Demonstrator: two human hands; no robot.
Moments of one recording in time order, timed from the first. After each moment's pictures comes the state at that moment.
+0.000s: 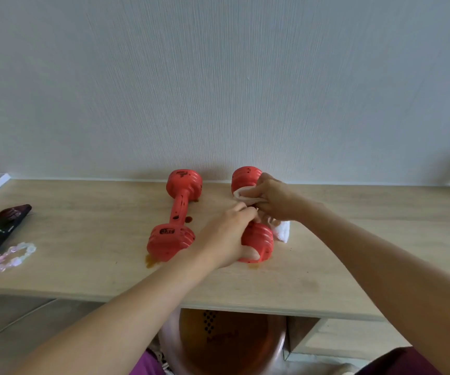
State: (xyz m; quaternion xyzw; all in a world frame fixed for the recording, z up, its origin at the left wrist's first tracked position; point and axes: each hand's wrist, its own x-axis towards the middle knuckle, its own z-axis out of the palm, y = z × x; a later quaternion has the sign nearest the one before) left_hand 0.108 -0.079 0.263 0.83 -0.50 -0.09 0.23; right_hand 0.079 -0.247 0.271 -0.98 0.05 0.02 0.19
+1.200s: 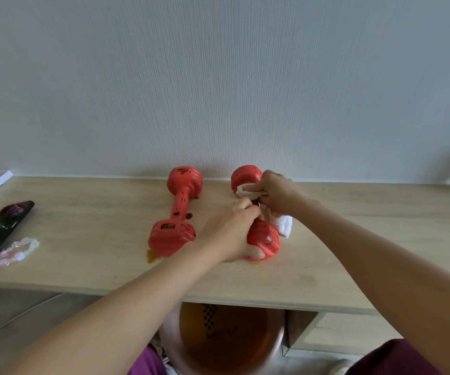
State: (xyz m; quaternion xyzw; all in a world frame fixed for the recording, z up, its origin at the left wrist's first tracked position) left_hand 0.104 -0.085 0.259 0.83 -0.52 -0.09 0.20; right_hand 0.085 -0.253 0.264 -0.97 0.12 -0.04 0.19
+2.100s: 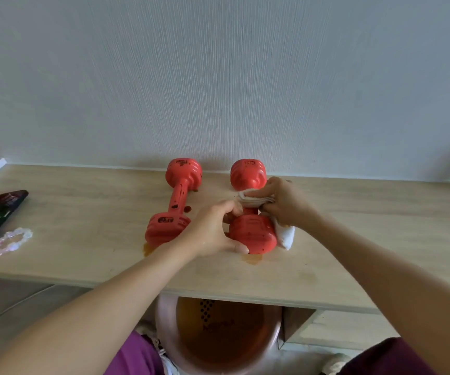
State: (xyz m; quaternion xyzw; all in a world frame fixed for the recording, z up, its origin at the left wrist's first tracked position) left_hand 0.127 -0.061 0.239 0.80 -0.44 -0.18 0.37; right_hand 0.060 -0.241 0.255 -0.95 0.11 -0.07 0.29
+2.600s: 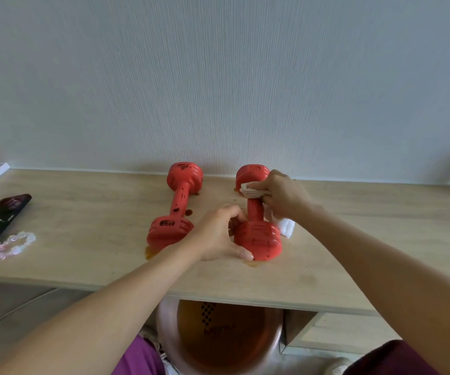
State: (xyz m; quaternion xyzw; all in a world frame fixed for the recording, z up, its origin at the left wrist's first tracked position) left_hand 0.123 -0.065 0.244 0.80 -0.44 -0.20 0.35; right_hand 0.076 -0.250 0.263 -0.98 0.13 -0.05 0.17
